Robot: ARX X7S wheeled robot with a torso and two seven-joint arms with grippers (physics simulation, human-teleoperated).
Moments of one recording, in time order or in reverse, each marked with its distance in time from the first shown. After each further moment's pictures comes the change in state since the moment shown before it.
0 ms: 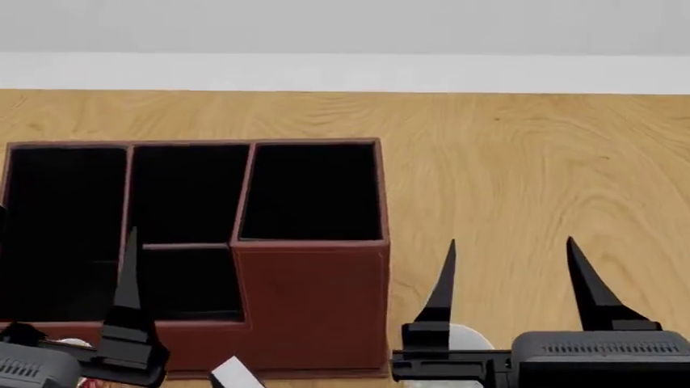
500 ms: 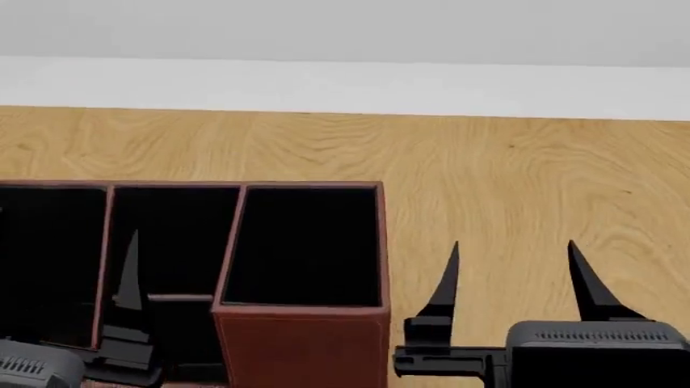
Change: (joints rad) left arm -0.006 -0.022 0.015 0.015 -0.010 -0.039 -0.023; right arm 0.023 0.011 -0.020 0.007 -0.007 0.066 0.040
